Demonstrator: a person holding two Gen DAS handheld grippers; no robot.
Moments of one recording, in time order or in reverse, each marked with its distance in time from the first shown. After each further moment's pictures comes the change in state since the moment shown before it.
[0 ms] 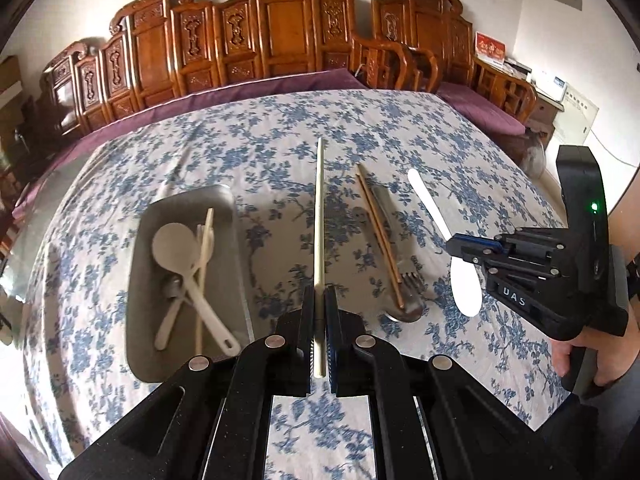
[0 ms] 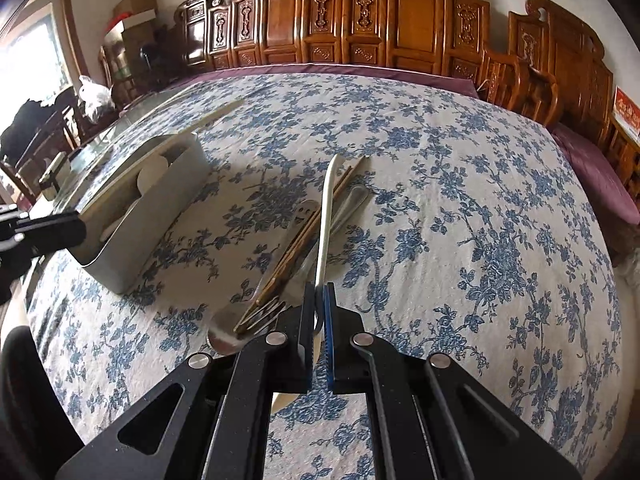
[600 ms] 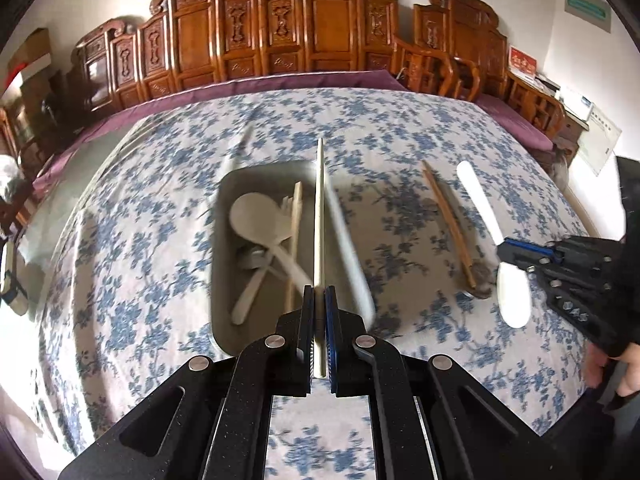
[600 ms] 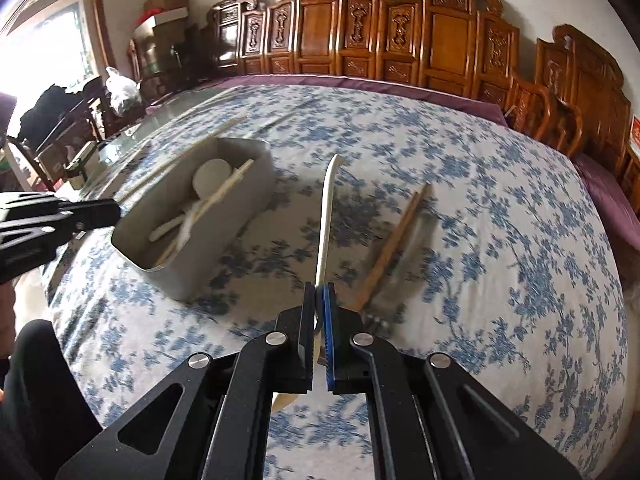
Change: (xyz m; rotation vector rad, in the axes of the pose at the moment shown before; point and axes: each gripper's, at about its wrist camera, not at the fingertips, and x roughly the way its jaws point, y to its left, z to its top) left arm -0.010 0.079 -0.026 -0.086 0.012 0.061; right arm -0.018 0.069 0.007 -0.071 -0.044 0.054
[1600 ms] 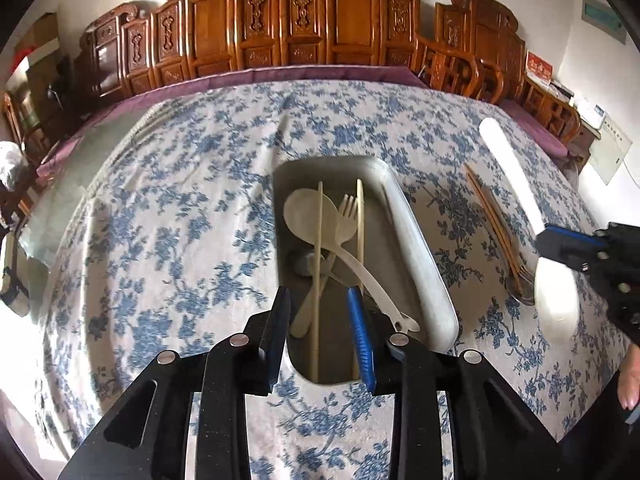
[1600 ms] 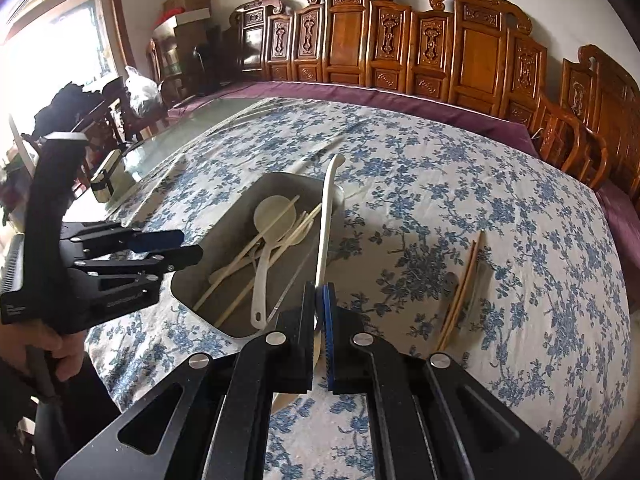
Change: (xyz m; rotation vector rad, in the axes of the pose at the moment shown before) left arm 0.014 0.059 0.008 -0.032 0.011 0.006; right arm -0.004 0.071 0.053 -0.032 -0.002 0.047
